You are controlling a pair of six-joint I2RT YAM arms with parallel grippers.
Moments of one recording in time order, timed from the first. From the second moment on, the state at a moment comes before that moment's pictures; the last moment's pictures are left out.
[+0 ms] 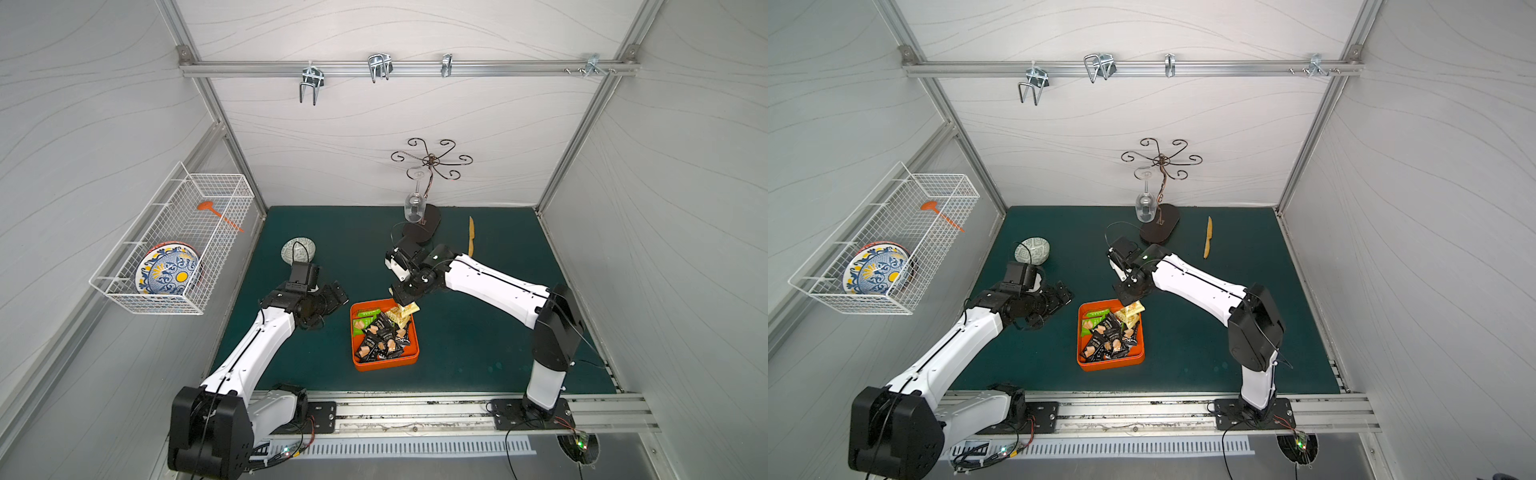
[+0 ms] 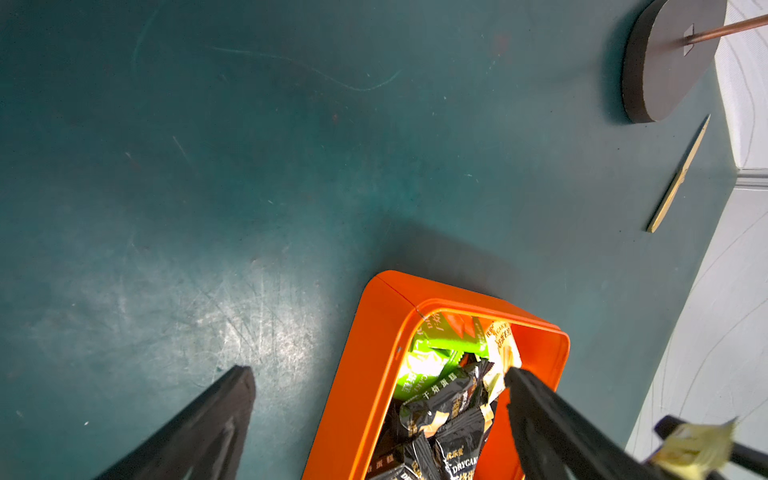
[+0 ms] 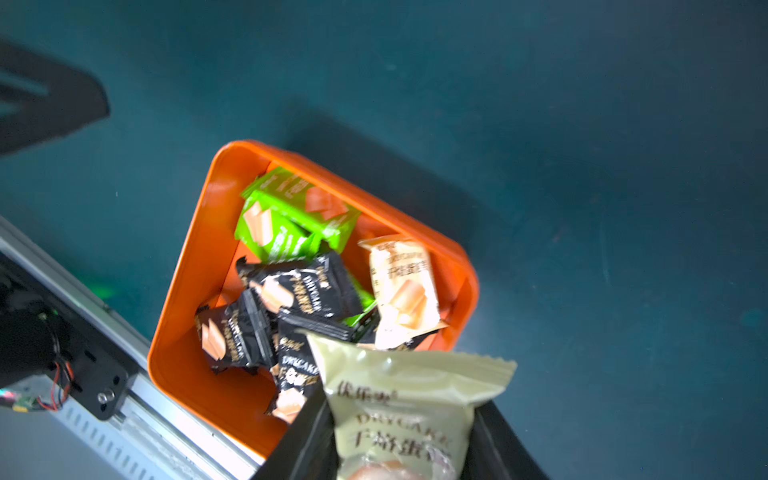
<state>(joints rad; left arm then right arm) -0.15 1.13 0.76 -0.70 0.21 -0.79 0.90 1.82 1.60 -0.96 -0.06 0.29</state>
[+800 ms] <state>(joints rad) -0.15 1.21 0.79 -0.69 0.26 -0.77 0.51 2.14 1.67 -0.89 0.00 0.37</state>
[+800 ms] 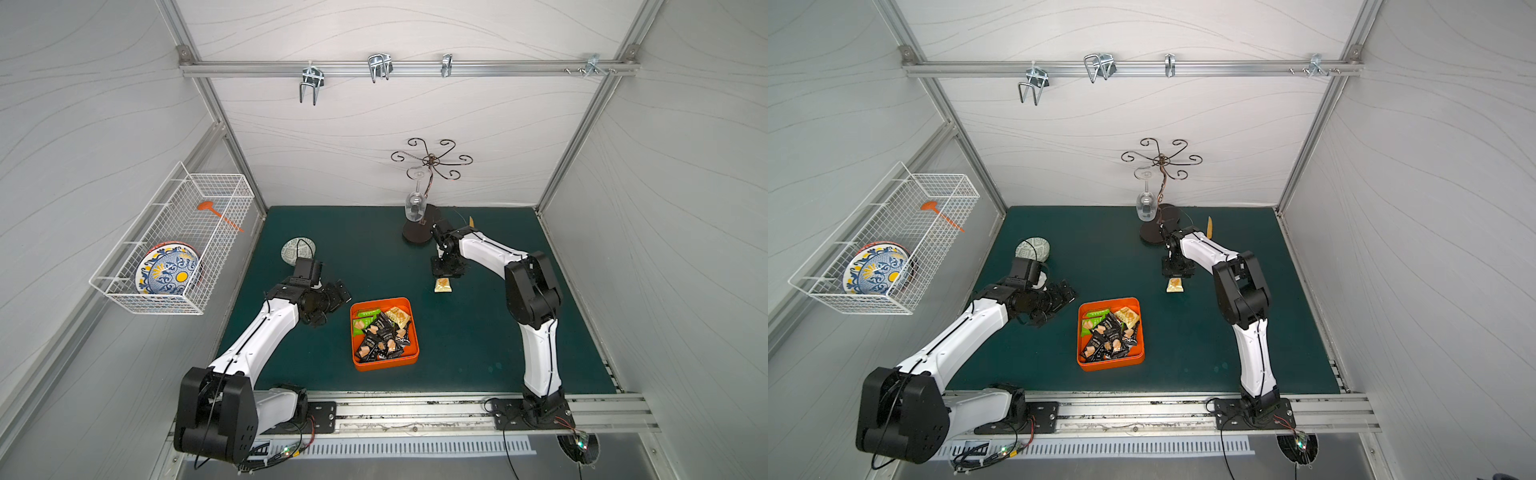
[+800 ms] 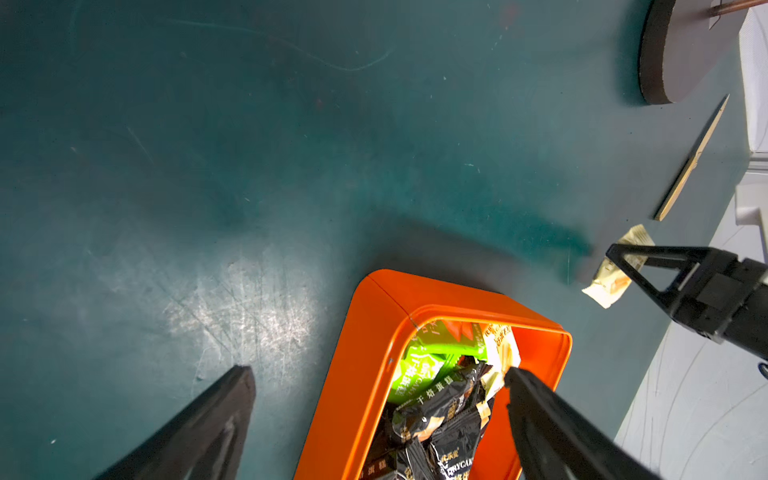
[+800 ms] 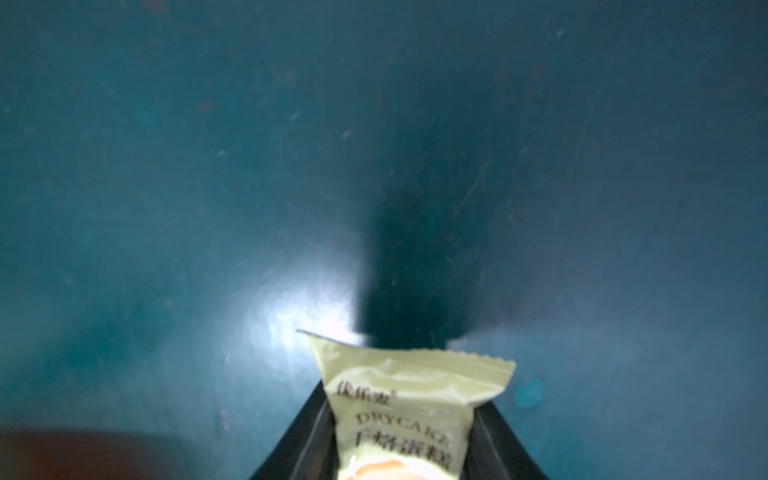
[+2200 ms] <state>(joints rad) -0.15 1.21 0.78 -0.66 0.27 -0.76 0.88 1.74 1.46 -0.96 -0.02 0.37</state>
